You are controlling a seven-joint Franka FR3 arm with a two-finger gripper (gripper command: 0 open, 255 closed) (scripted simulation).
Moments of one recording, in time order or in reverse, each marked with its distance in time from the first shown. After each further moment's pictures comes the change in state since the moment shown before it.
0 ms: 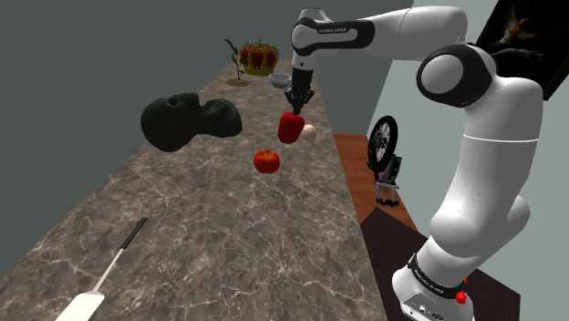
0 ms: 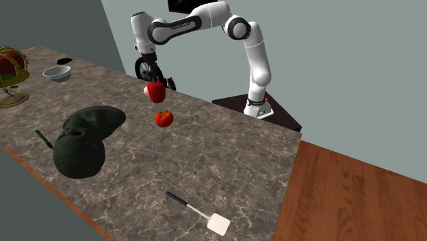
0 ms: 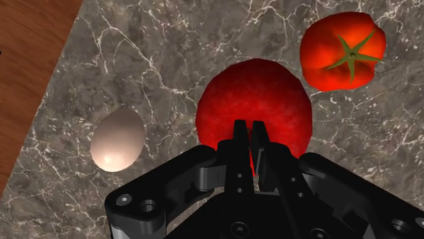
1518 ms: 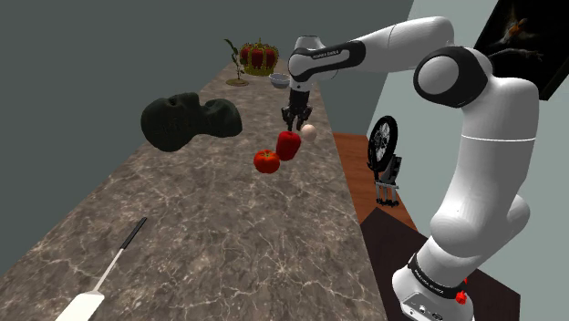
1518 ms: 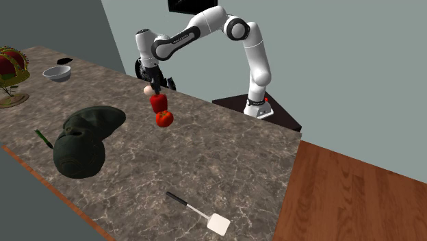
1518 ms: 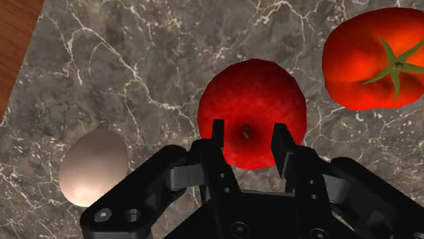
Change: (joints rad) arm -0.003 0.020 -0.003 -0.169 -0.004 0.190 -0.002
